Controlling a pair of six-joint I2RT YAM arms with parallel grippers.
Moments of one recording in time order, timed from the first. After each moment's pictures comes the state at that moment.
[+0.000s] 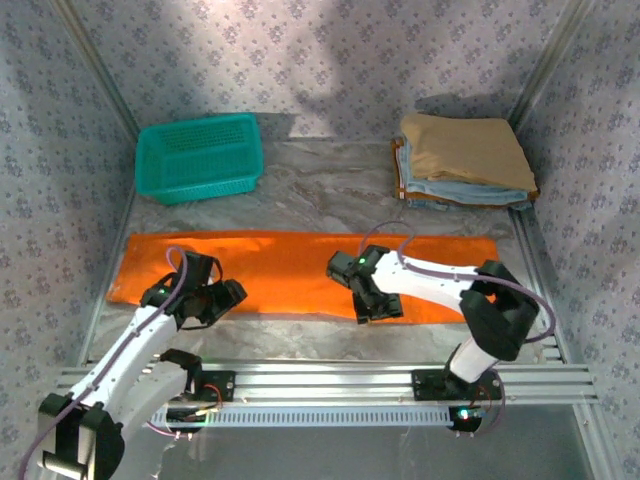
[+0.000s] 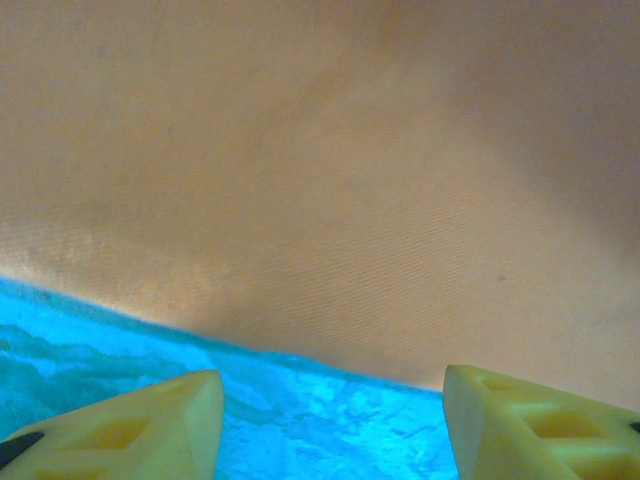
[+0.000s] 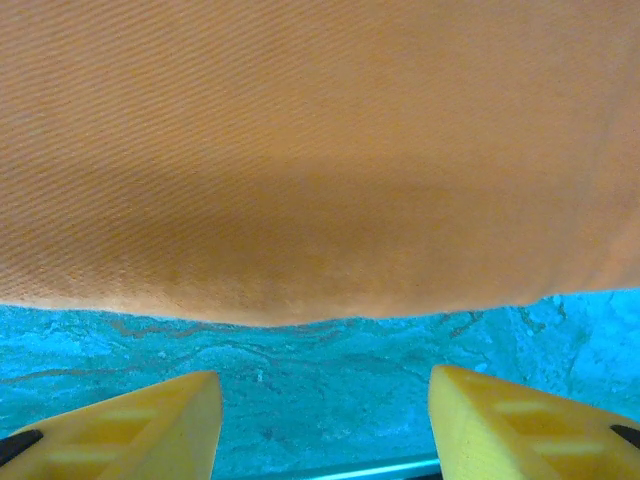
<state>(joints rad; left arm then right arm) -0.32 0.85 0.50 -0.77 0.18 -0.91 0.93 1.62 1.03 -1.14 0.13 0.81</state>
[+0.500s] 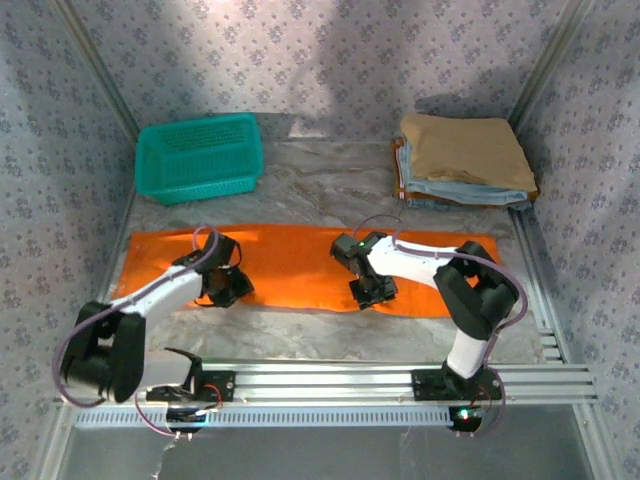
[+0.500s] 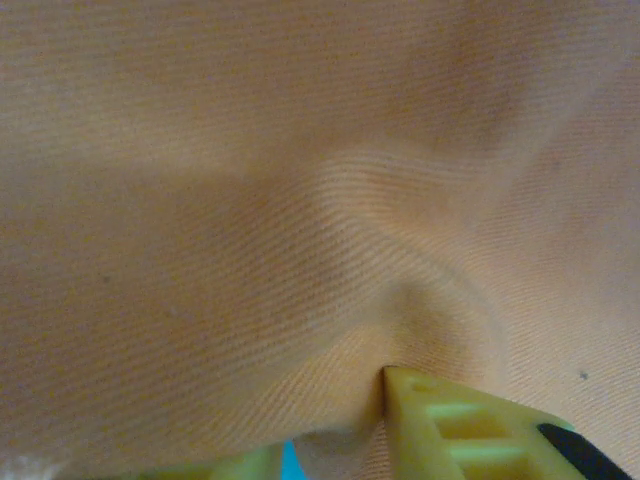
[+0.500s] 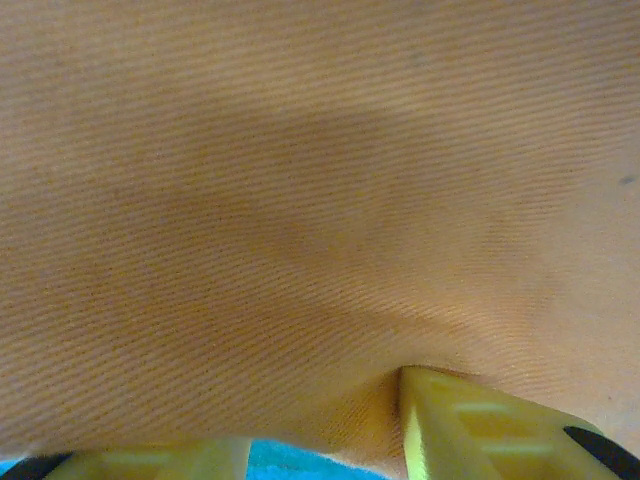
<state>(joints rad) -0.34 1.33 0.62 -0.53 0.15 -0.85 0.76 1.75 1.05 -0.96 0.08 0.46</state>
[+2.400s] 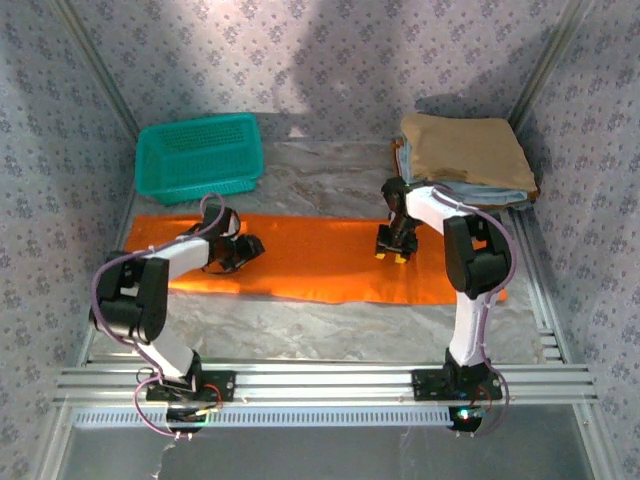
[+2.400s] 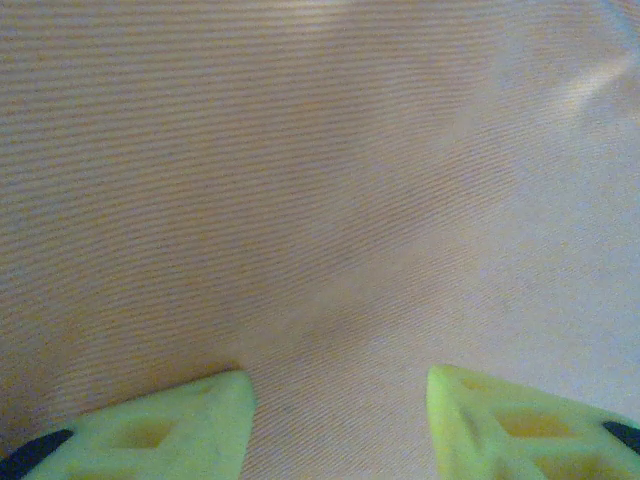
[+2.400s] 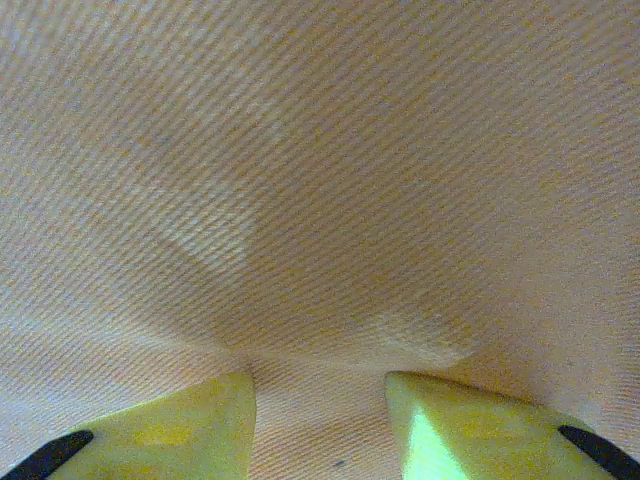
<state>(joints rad) -0.21 1.59 0.77 -0.27 0.30 -0.70 0.29 1.99 1.39 -1.00 -0.13 0.47</state>
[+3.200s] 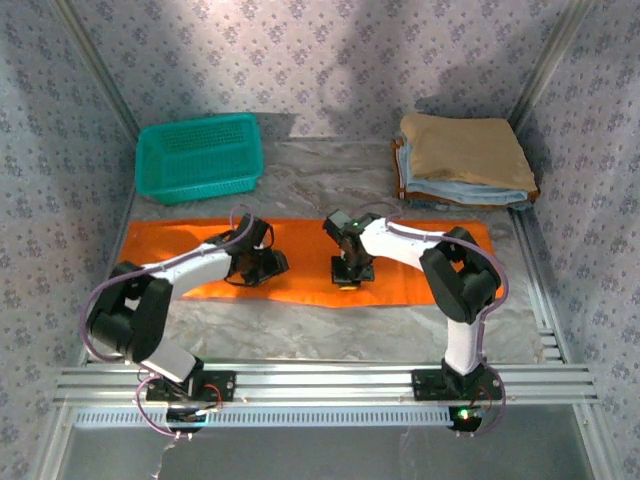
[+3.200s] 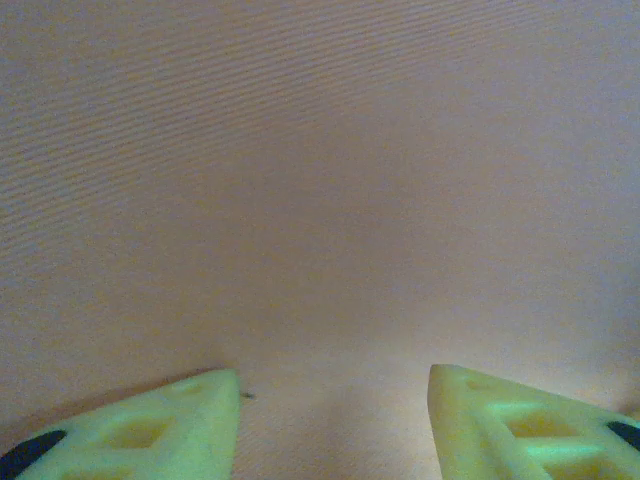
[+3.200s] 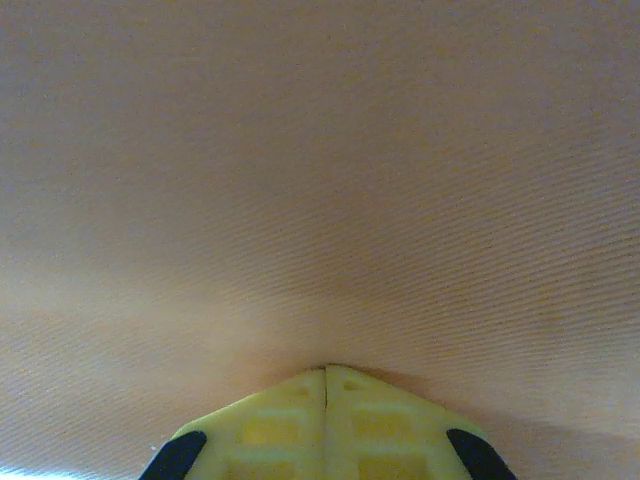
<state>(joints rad) -0.51 1.55 0.77 -0.37 0.17 -0.88 0.68 1.89 1.23 -0.84 -0.19 0.66</state>
